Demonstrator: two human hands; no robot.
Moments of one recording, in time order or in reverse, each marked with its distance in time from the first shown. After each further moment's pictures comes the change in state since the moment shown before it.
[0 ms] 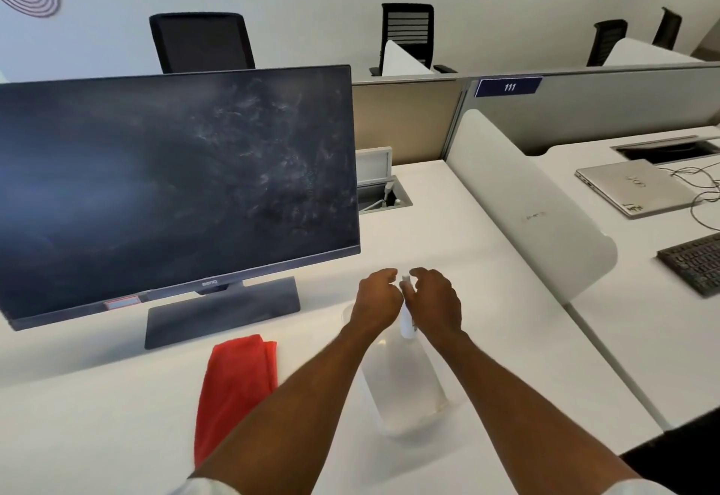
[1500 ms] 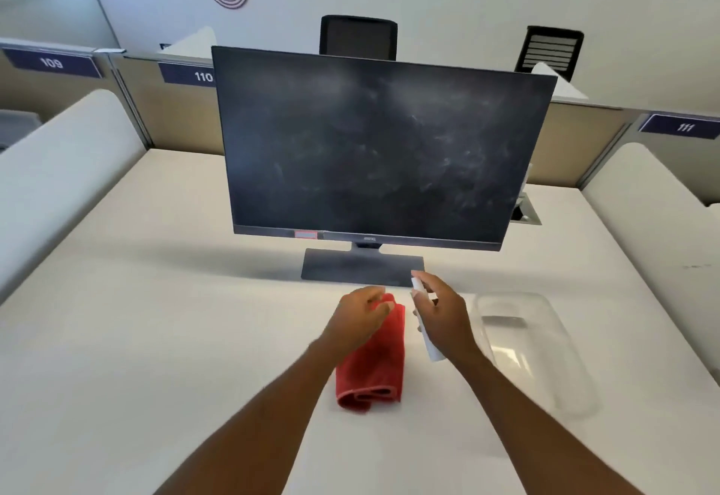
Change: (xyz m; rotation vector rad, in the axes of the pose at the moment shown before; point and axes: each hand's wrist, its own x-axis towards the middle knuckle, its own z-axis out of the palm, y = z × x) left_hand -0.136 -0.178 -0.172 -0.004 0.191 -0.017; right_hand -0.125 -0.142 0.079 0.404 -0.268 -0.346
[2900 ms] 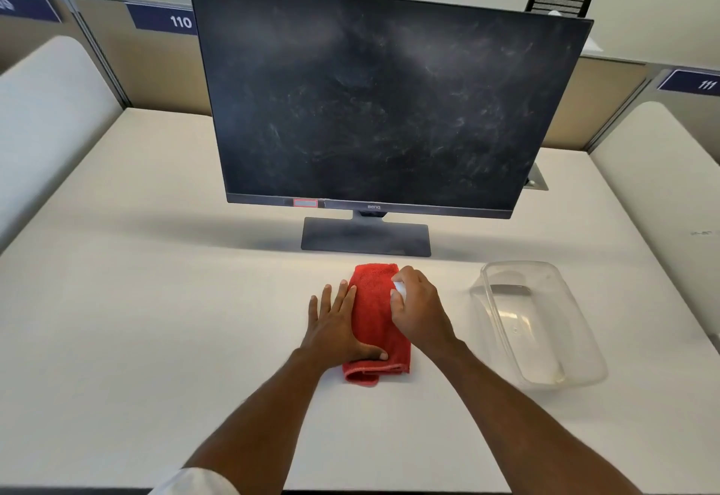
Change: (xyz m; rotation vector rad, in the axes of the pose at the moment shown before) left_hand -0.020 -0.103 0.031 0.545 -0.182 -0.026; right_hand -0.022 0.000 0.049 -0.279 -0.063 -0.148
